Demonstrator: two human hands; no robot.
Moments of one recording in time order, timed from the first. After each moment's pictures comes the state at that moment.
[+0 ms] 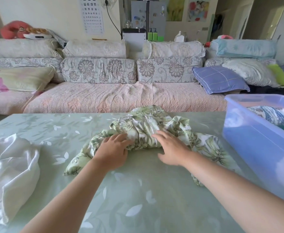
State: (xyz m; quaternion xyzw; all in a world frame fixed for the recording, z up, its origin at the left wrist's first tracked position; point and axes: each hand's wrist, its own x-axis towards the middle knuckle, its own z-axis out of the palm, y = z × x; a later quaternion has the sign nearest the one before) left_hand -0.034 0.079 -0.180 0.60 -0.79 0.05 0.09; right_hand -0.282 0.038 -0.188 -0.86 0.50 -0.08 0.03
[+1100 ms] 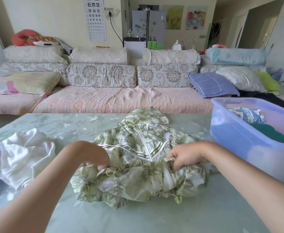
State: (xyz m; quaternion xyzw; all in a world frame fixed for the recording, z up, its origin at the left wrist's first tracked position) left_hand -0.017 0.186 -0.090 0.65 -0.69 -0.16 -0.28; right_hand -0.320 0.155 -0.102 -0.81 0.50 0.10 0.30
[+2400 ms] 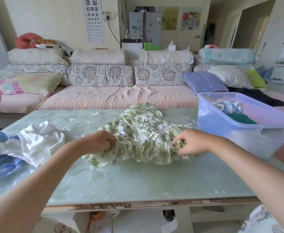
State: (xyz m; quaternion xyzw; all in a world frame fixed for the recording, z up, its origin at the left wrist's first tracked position) left_hand -0.019 0.263 -0.085 0.63 -0.74 -0.23 0.10; right_hand -0.370 0.249 -0.076 -0.83 0.54 0.00 0.12
